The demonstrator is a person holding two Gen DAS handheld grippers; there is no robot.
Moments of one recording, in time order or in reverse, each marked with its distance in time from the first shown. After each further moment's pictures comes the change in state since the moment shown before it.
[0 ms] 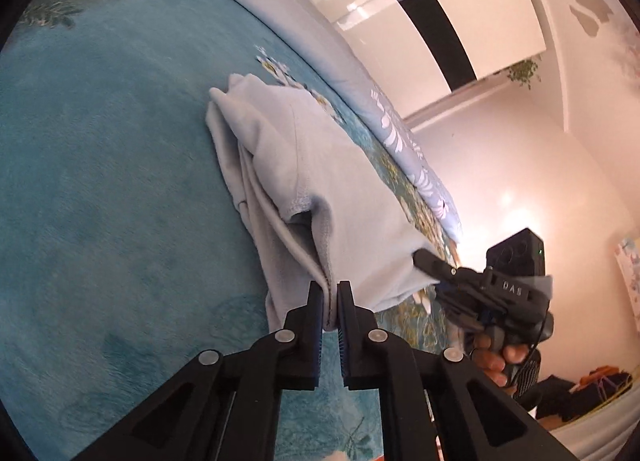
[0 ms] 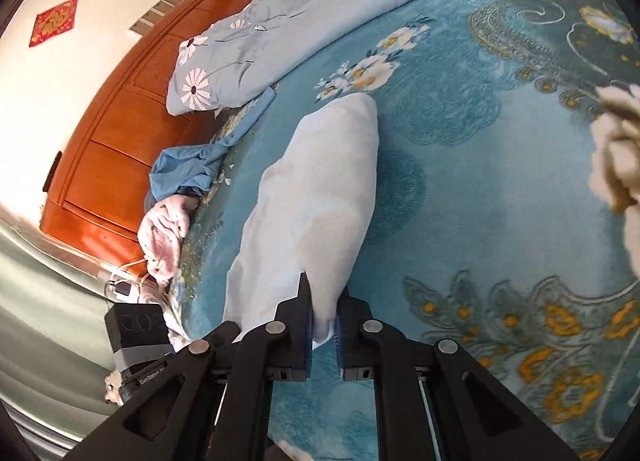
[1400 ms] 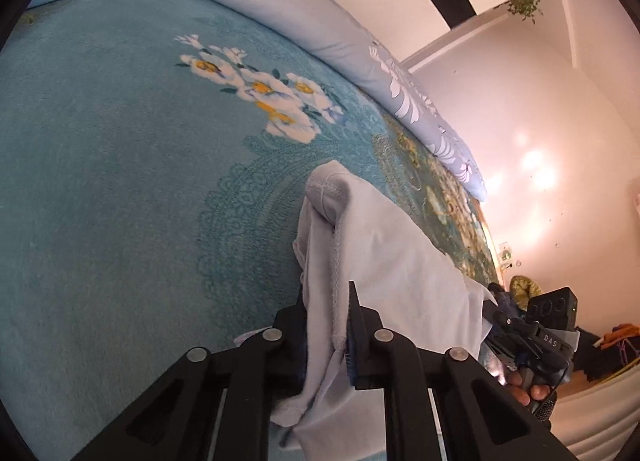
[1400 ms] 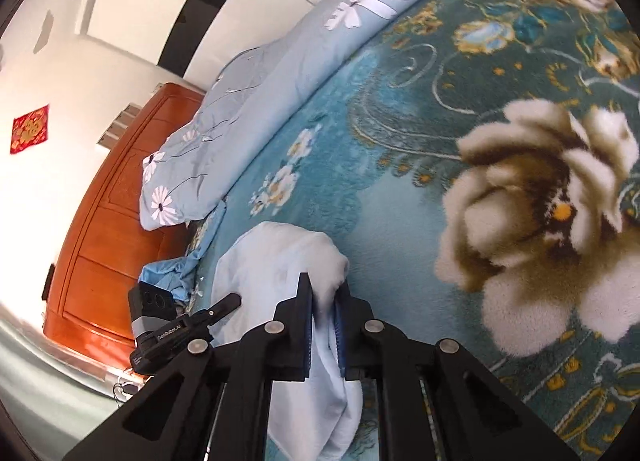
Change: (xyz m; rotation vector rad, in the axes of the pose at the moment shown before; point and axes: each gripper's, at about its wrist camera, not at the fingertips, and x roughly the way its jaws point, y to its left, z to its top) left arm 0.085 -0.009 0.126 0.117 0.155 0.020; right arm -0.076 -0.072 0.024 0.202 -0.306 -0.005
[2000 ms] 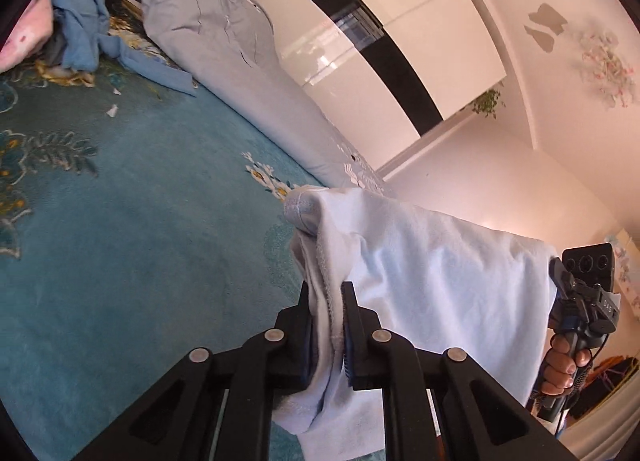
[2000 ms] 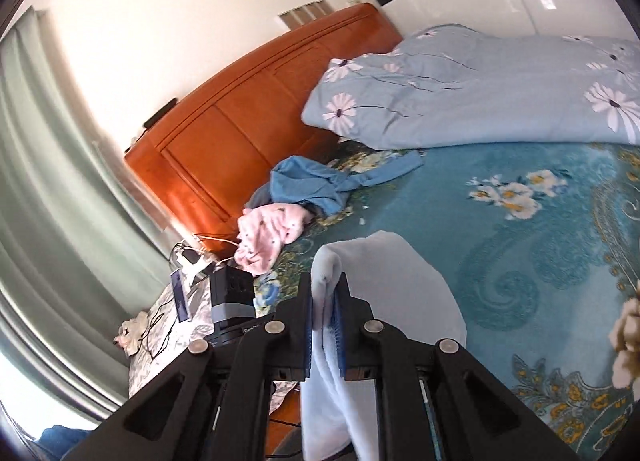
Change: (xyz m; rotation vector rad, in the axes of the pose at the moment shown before) left arm -0.217 0.016 -0.111 -0.054 -0.414 -0.068; right arm -0.040 0.261 -0.073 -0.584 0.202 0.317
